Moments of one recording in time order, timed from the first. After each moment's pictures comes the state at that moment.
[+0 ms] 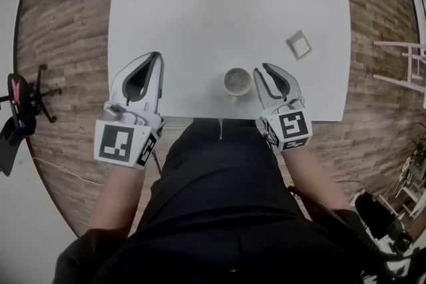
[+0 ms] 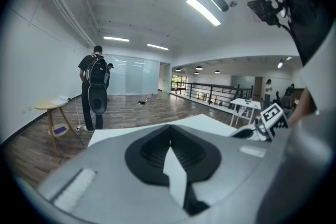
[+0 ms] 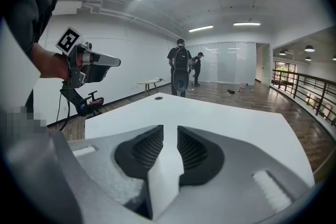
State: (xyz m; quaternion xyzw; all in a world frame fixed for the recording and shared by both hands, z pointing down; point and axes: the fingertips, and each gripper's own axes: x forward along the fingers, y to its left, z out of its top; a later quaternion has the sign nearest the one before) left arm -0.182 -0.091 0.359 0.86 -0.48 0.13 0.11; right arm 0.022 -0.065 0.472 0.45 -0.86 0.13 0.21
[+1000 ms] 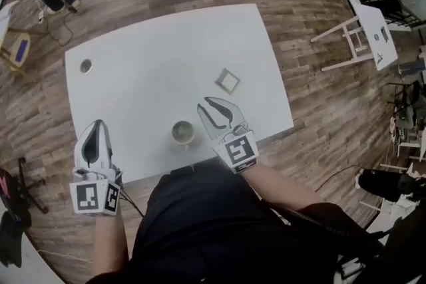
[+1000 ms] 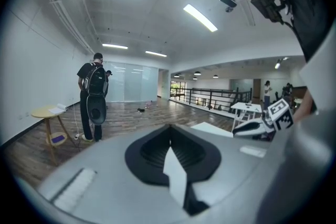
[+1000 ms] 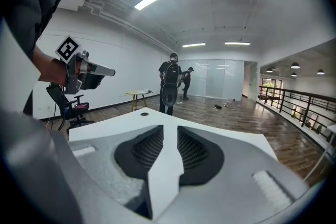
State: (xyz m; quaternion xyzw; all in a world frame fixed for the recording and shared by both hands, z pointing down) left arm -0.211 -0.119 0.356 0.87 -0.48 0.10 0.08; right arm 0.026 -0.092 0.434 0.52 -0.84 0.05 0.17
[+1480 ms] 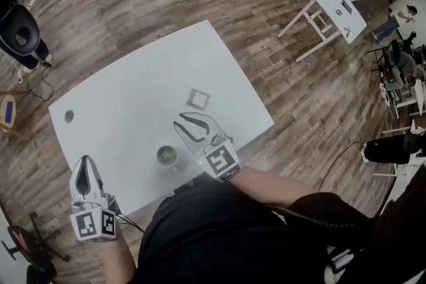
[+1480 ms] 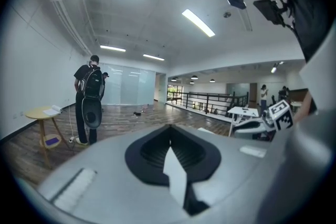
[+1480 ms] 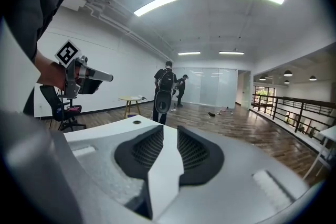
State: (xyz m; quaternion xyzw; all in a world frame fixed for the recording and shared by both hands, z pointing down) left arm -0.201 -0.130 0.346 0.88 -0.47 0.08 0.08; right arm 0.044 -0.098 0.409 0.55 -0.83 0.02 0.14
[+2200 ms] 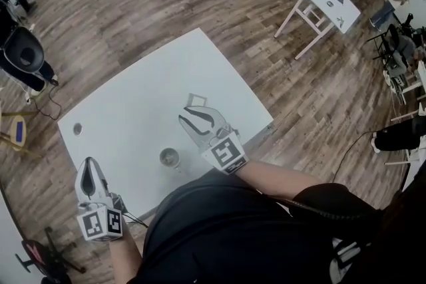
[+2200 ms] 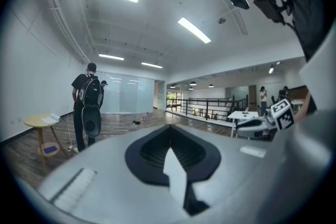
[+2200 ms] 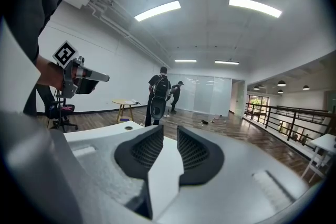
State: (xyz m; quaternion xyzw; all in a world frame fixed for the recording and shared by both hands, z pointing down) left arm -0.190 -0.128 0.319 0.88 -0.47 0.05 0.05; right arm 0.073 -0.095 0.376 0.57 -0.81 -0.02 0.12
